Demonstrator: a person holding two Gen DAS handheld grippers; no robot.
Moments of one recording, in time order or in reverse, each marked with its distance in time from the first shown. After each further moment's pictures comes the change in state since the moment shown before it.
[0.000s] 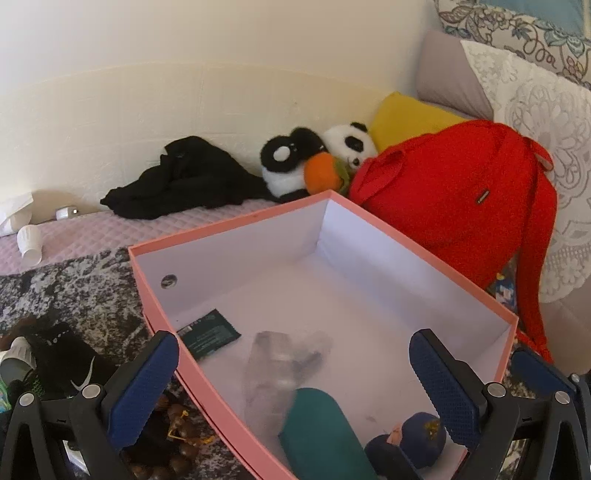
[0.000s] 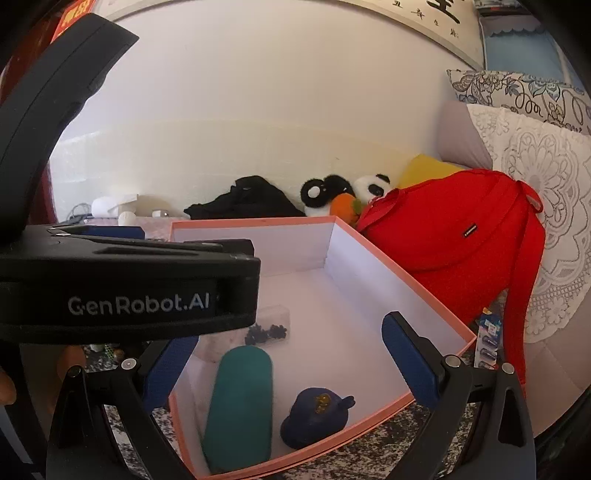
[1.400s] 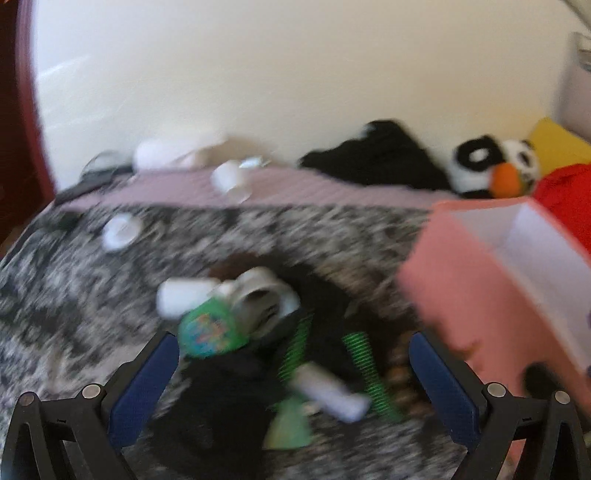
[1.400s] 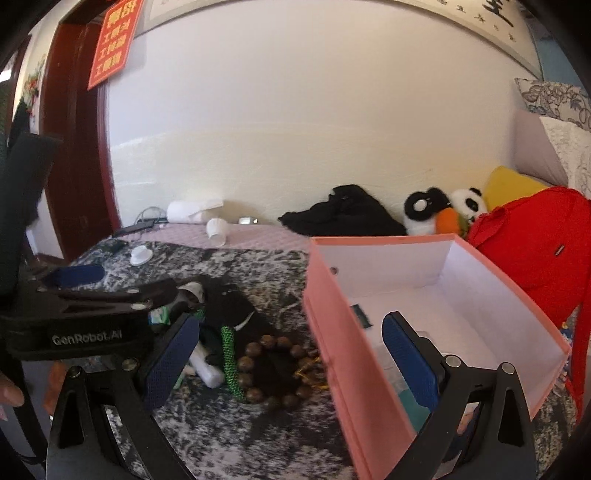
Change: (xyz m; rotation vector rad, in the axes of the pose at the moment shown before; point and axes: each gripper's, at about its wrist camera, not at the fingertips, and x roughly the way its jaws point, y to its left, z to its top) left arm -0.073 0.215 -0.066 -0.188 0.042 0.373; right arm 0.015 0.152 0.024 -0.033 -0.009 0.255
